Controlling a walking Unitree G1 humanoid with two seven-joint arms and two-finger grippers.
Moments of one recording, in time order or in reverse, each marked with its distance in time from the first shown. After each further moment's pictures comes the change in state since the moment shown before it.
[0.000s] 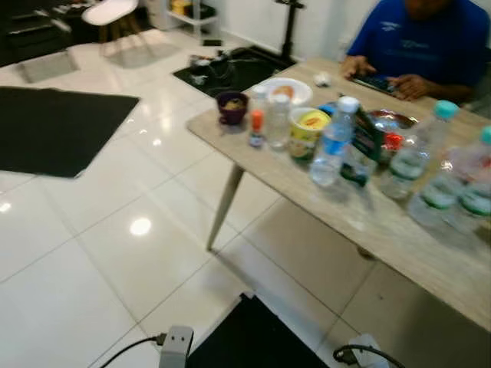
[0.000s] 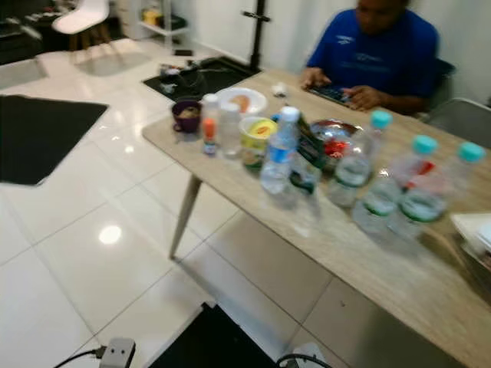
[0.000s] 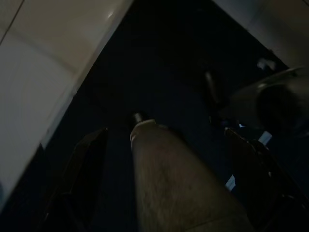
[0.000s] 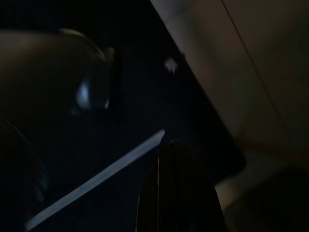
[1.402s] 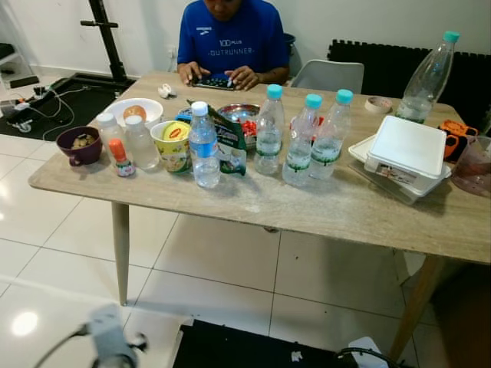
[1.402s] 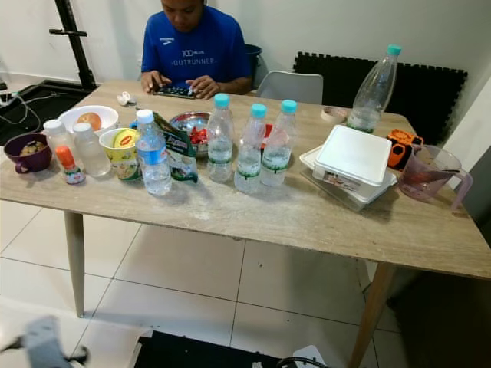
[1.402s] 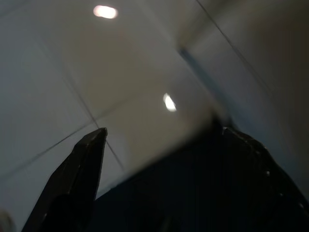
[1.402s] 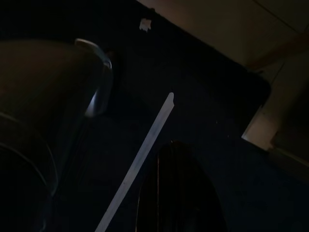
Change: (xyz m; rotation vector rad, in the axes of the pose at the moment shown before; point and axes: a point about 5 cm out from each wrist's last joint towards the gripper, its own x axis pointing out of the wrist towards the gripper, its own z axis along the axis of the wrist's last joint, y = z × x) left arm -0.052 0.132 0.057 -0.723 -0.387 0.734; right arm 0.000 0.001 0.000 -0.006 0.001 -0.002
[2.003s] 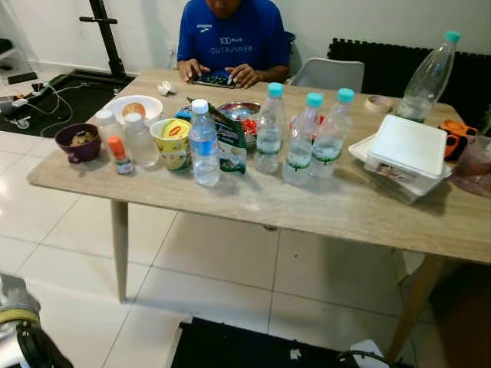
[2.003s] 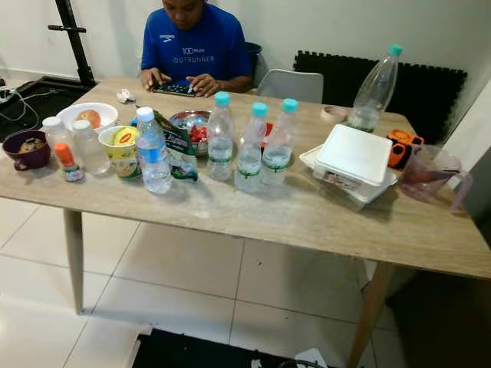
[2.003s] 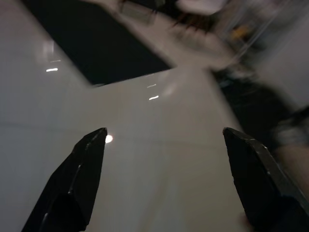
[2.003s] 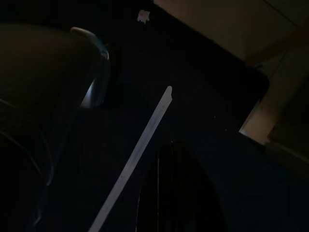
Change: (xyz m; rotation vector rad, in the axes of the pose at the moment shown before) left arm -0.021 0.009 0.233 -0.492 -0.742 -0.011; right arm 0.000 0.001 -0.002 0.003 0.008 -0.009
